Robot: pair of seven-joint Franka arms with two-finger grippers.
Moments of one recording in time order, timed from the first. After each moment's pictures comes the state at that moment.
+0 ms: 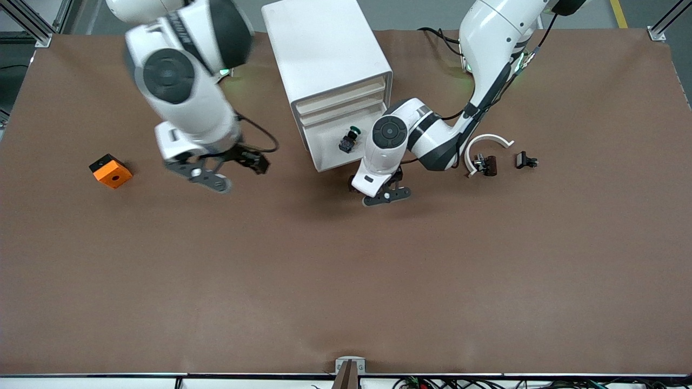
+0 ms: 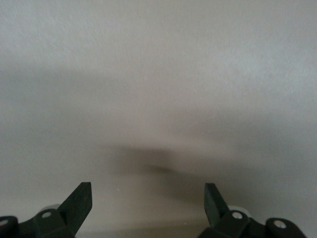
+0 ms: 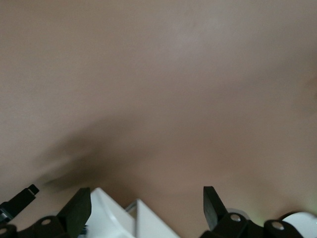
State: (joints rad) left arm -0.45 0.59 -0.34 -1.77 0.15 2.34 -1.07; right arm 0.48 0.24 -0.05 -1.48 0.02 1.60 0.78
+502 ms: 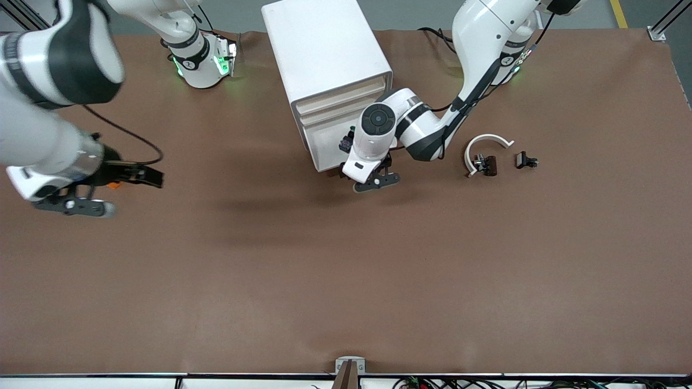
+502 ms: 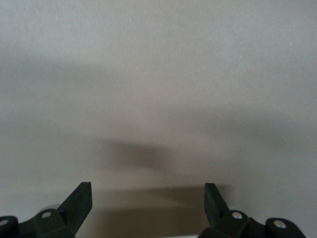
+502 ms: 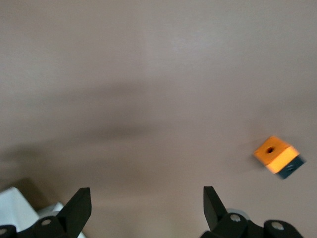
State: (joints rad) left arm -0.44 0.59 -0.41 -1.81 0.15 2.35 -1.18; right arm 0.12 0.22 -0.06 -1.48 0.03 1.54 0.15
